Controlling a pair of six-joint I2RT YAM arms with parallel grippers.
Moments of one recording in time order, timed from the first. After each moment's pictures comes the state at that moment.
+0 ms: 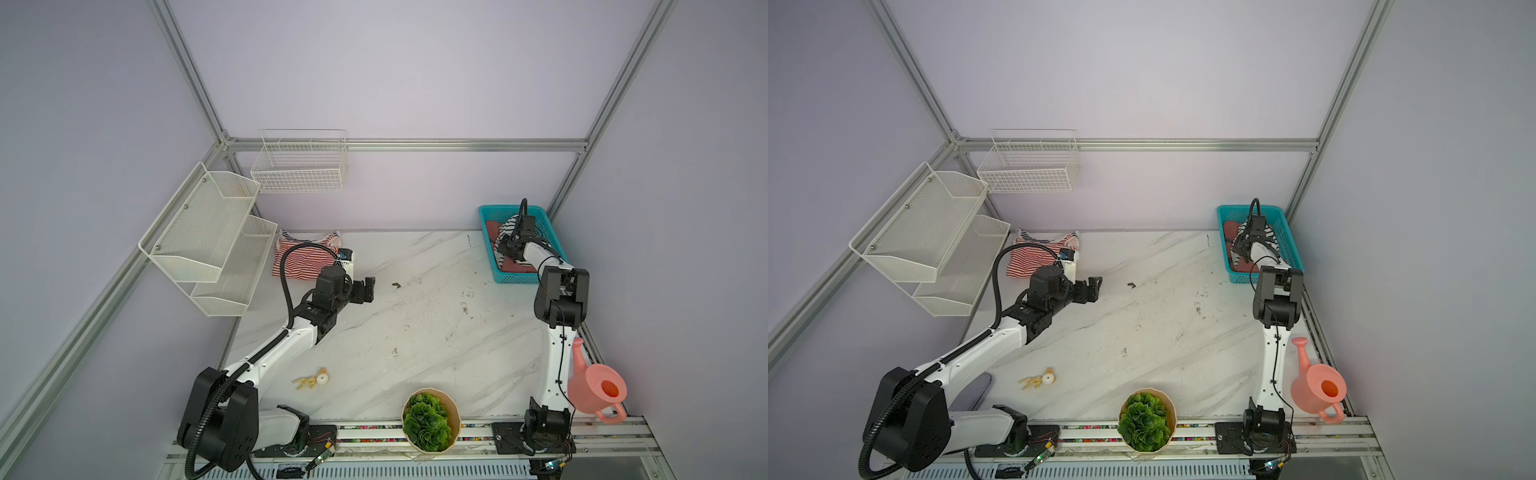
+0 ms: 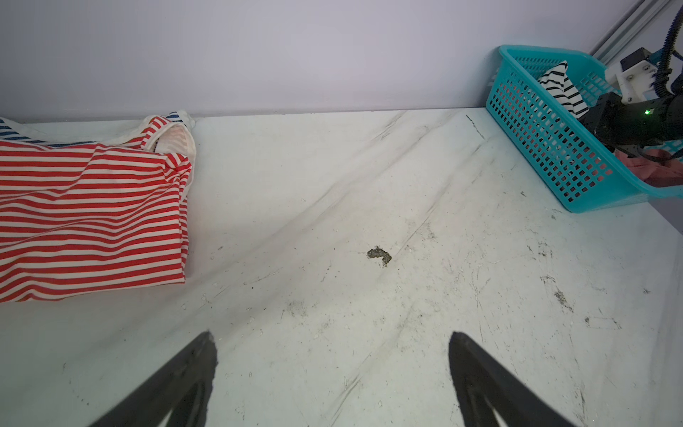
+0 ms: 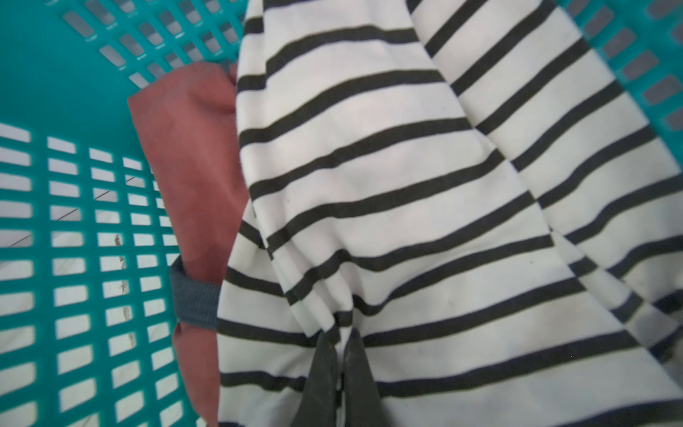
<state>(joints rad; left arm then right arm) -0.37 1.30 0.84 -0.01 -0.05 -0.21 -0.10 2.40 1.97 -0.39 0.04 0.34</state>
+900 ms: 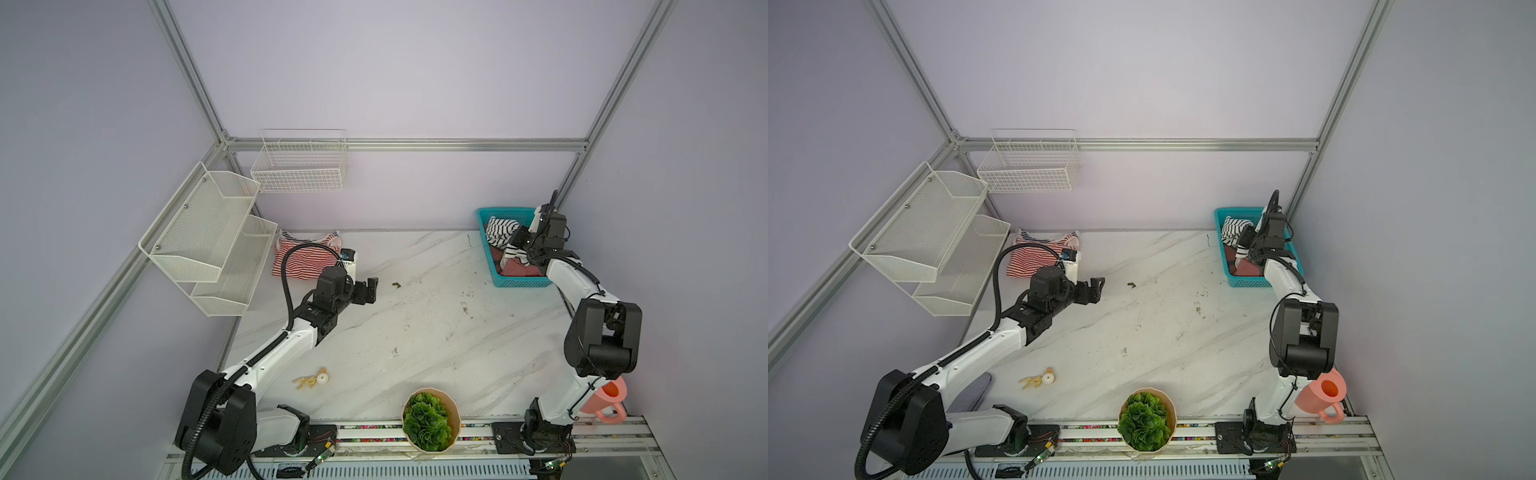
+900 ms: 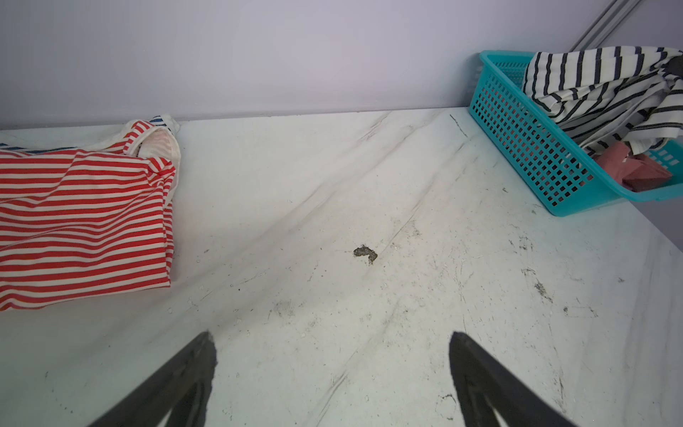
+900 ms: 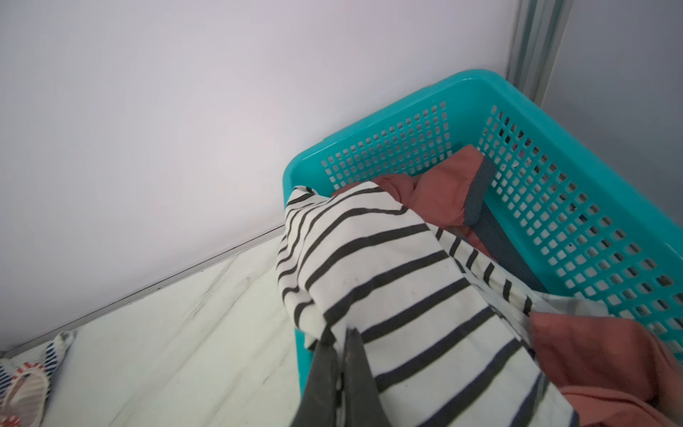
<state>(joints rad) -0.39 1.27 0.84 -0.02 -0.03 -0.21 -0.09 1.73 1.36 -0.06 -0.16 0.40</state>
